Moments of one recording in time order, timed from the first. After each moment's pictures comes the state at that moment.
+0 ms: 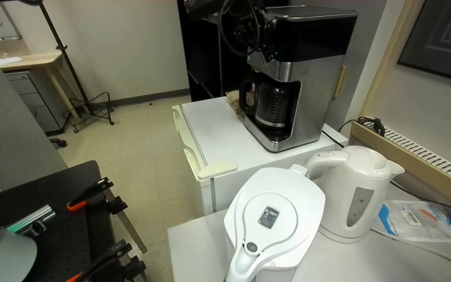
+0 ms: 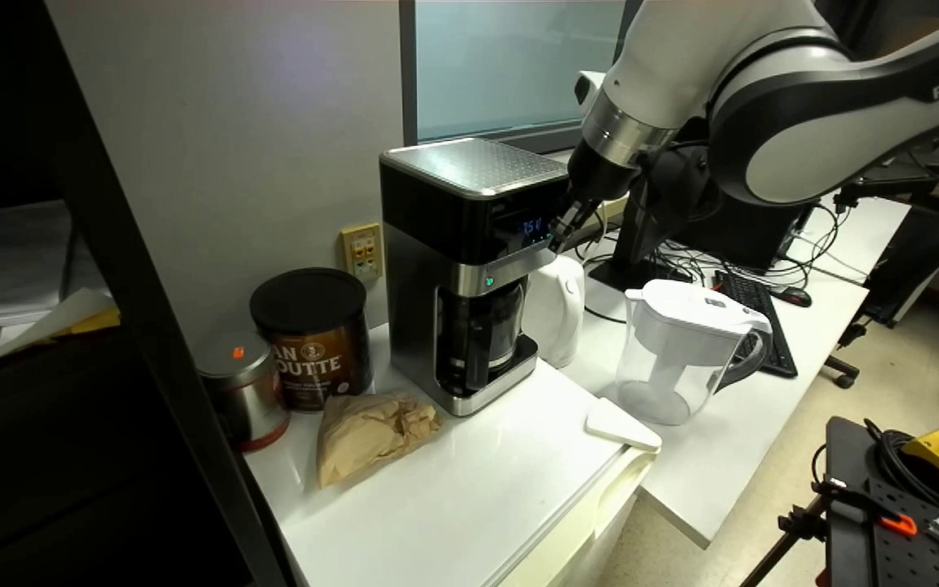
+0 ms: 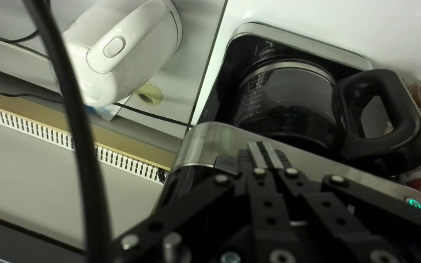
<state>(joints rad) 0.02 0.10 0.07 -2.10 -0.46 2.53 0.32</state>
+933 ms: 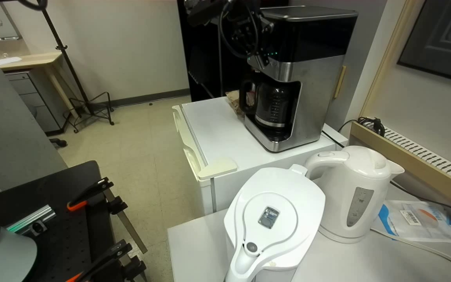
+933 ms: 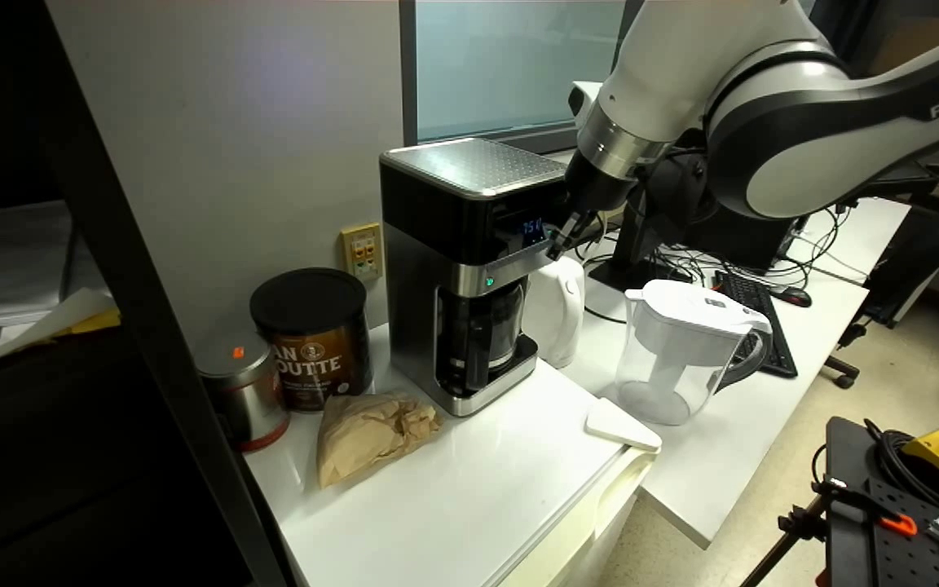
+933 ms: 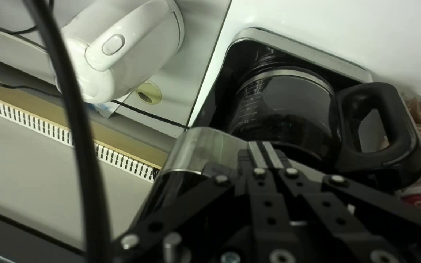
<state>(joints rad) 0.05 0.10 0.05 -2.11 -0.51 2.53 0.32</state>
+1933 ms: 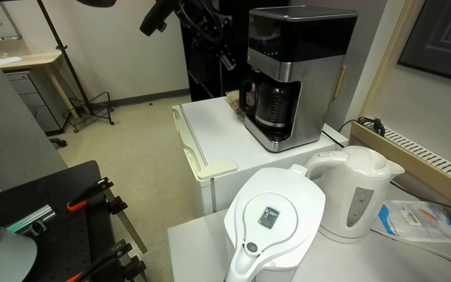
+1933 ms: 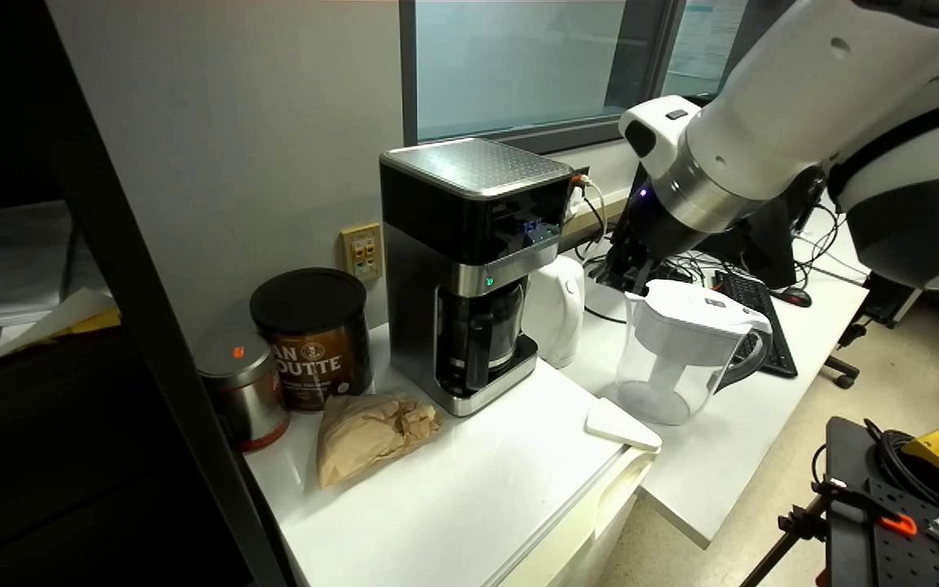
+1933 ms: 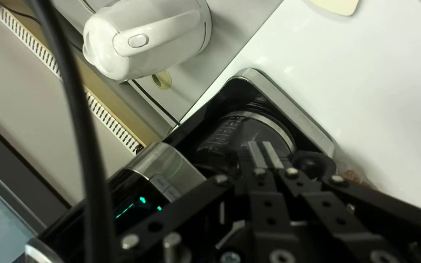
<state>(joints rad) 0.08 -0.12 0.12 -2.37 -0.81 2.53 0.32</state>
